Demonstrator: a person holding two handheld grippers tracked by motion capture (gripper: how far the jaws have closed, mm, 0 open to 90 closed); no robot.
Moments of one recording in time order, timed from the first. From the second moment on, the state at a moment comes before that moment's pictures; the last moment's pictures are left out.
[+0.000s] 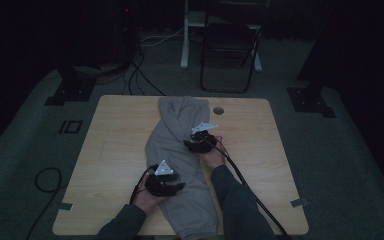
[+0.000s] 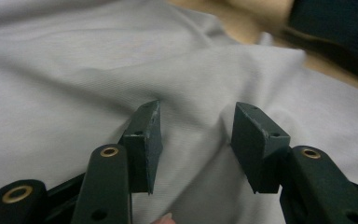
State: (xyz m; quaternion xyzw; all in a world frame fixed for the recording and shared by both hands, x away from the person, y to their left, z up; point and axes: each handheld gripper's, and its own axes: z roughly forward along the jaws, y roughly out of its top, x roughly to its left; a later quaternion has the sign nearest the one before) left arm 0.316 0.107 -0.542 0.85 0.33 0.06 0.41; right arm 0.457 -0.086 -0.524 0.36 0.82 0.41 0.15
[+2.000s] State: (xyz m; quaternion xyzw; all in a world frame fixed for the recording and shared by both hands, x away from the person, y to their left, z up) left arm 0.332 0.102 -0.532 0.84 0.33 0.14 0.40; right arm 0.473 -0.117 -0.507 0.39 0.81 0.40 0.18
